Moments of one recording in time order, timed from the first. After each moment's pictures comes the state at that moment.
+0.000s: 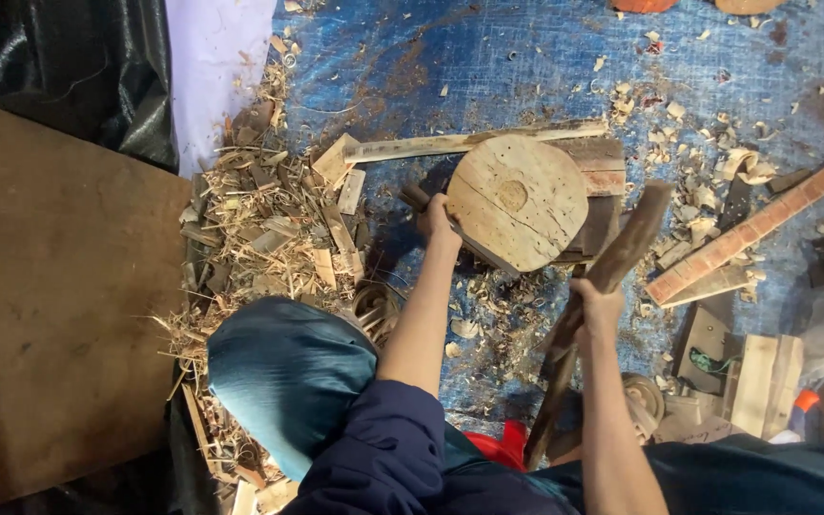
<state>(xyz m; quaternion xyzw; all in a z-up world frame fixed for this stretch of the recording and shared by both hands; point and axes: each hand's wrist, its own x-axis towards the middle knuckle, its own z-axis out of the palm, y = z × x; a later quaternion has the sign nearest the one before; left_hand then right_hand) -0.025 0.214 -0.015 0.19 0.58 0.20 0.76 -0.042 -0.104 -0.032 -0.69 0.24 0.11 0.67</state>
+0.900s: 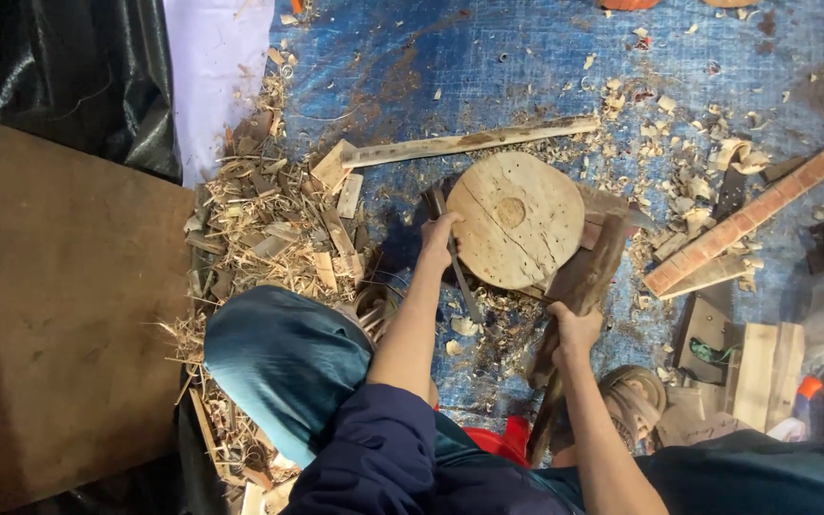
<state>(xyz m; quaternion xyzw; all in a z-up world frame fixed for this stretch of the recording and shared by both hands) -0.059 0.201 -0.007 0.42 0.53 0.05 0.74 -0.108 -0.076 0.024 -0.75 0.31 0.12 0.57</state>
